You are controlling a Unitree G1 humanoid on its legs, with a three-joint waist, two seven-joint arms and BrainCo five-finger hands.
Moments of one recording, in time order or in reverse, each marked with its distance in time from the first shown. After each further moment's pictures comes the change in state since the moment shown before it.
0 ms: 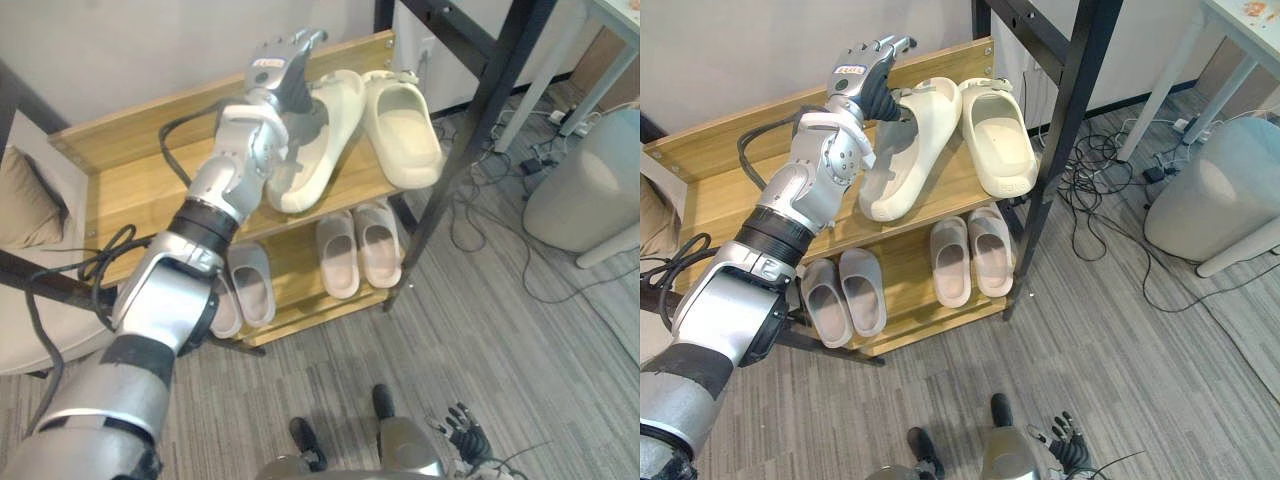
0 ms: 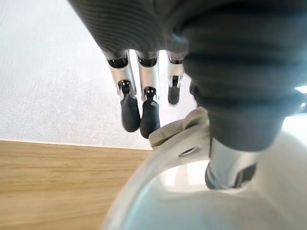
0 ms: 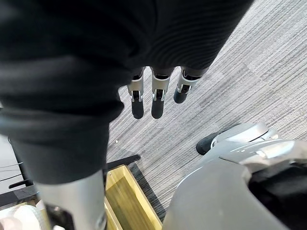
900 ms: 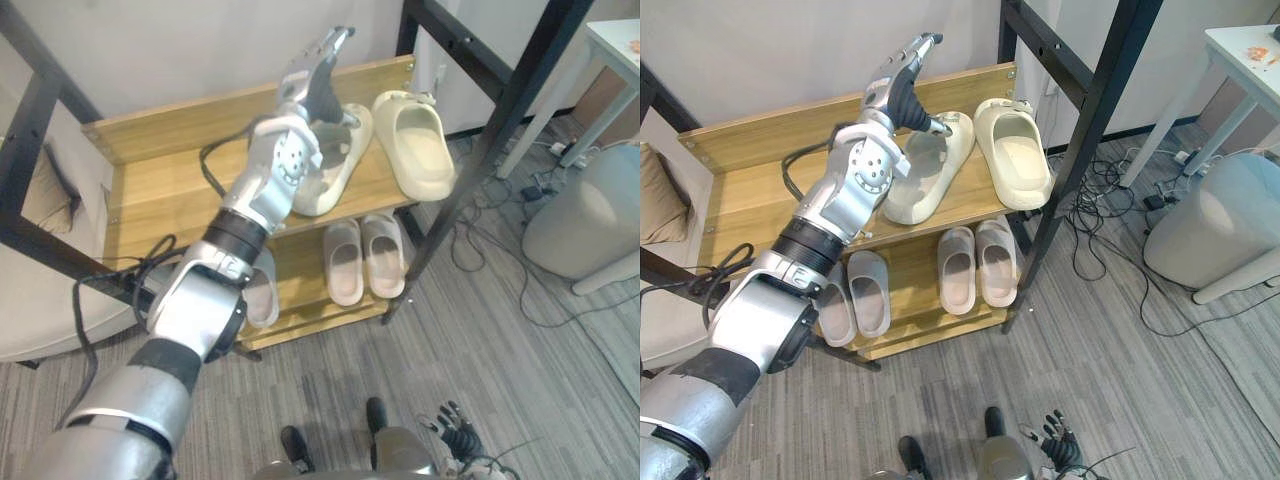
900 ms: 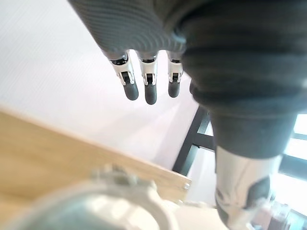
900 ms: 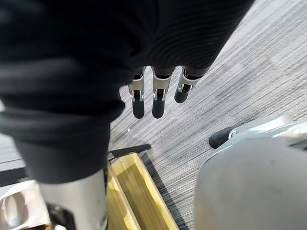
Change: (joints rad) left arm 0.071 -0.202 0.101 0.000 -0.234 0.005 0.022; right arm -0.017 0.007 0.040 0.011 -0.002 0.013 -0.015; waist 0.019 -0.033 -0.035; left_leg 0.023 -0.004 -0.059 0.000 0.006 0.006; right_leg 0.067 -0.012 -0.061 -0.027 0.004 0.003
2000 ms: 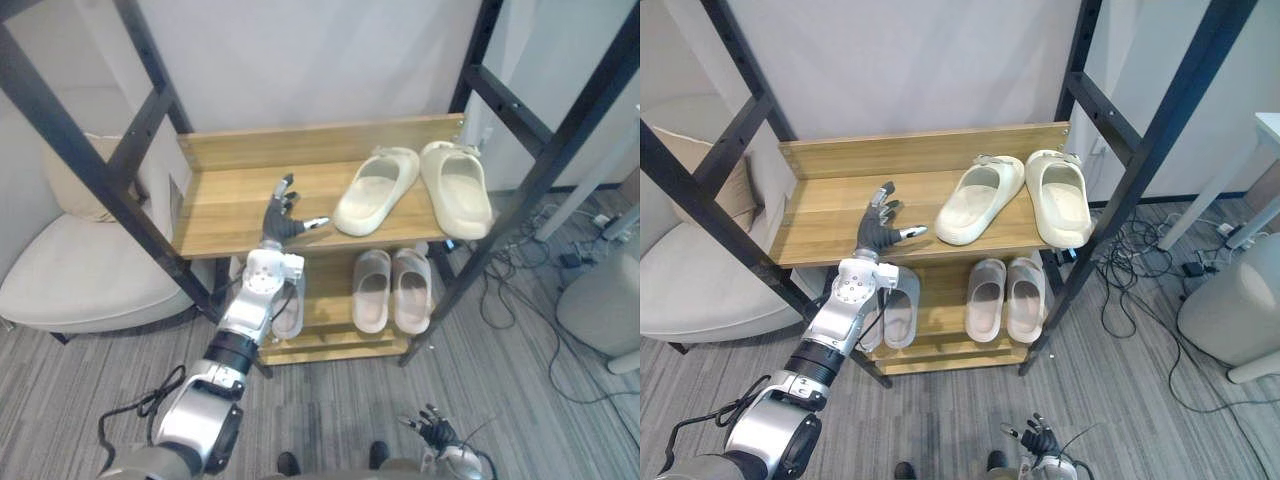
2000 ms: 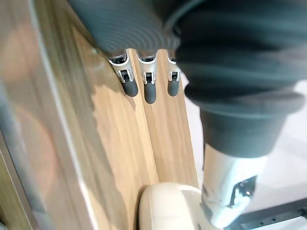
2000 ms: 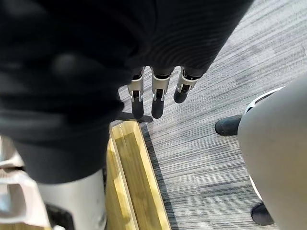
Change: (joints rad) left arm 0.589 -0.079 0.021 -0.234 -0.589 -0.133 0.053; right arm -0.191 0.005 0.063 0.279 -0.040 0.049 -0.051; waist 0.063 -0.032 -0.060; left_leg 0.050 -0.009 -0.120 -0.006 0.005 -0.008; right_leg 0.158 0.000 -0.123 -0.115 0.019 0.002
